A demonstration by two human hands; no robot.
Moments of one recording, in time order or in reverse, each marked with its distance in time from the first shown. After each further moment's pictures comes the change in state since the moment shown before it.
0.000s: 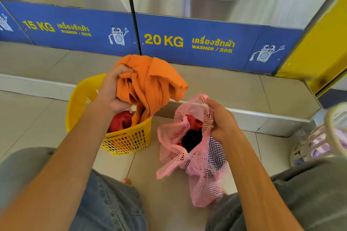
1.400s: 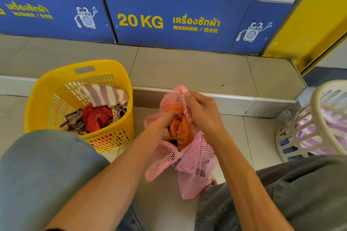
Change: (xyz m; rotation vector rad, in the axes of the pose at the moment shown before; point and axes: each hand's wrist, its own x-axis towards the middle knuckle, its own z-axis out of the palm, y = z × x) left_hand 0.063 -0.178 0.085 0.212 0.101 -0.623; right_hand -0.015 0.007 -0.007 -0.571 0.015 -0.432
